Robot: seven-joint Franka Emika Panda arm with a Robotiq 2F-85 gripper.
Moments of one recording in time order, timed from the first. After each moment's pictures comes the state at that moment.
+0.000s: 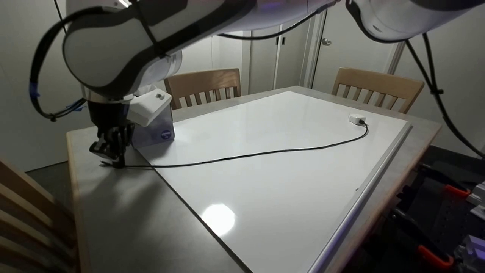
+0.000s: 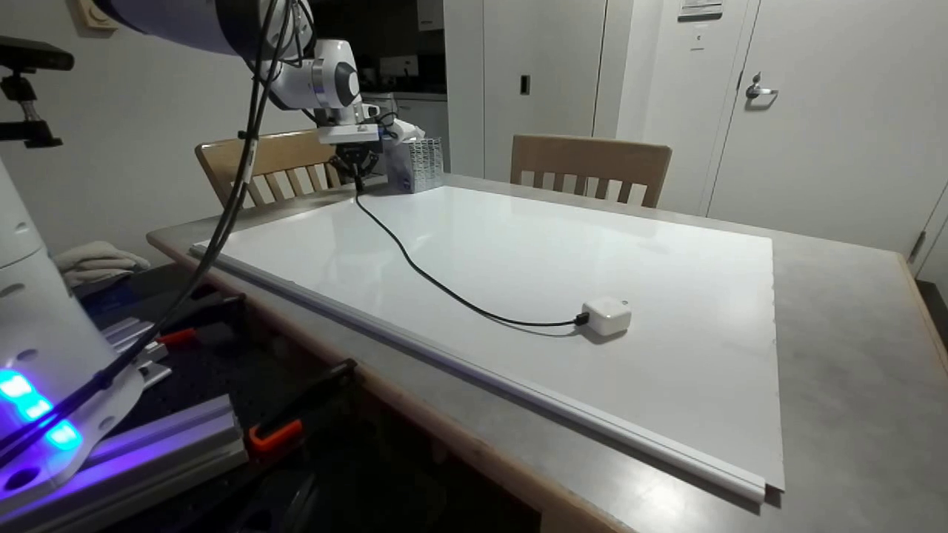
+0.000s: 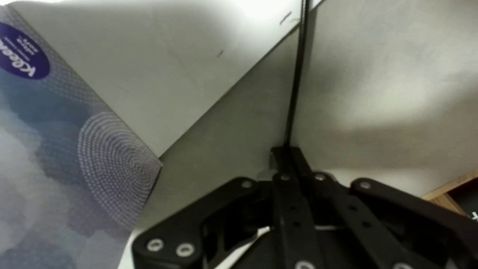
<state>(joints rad) 0.50 1.31 0.25 -0.74 -0.28 2.21 -0.18</state>
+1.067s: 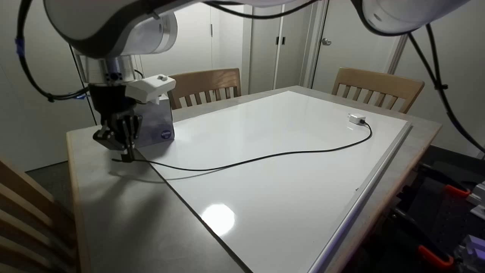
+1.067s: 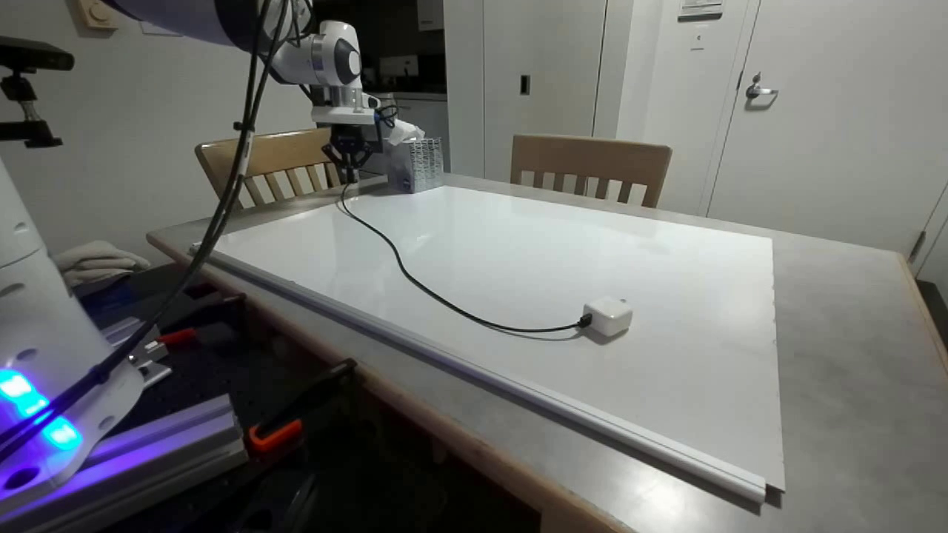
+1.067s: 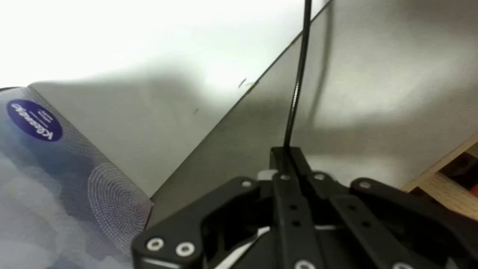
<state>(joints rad) 0.49 1.28 0.28 -0.68 -0.23 1.94 -0.16</state>
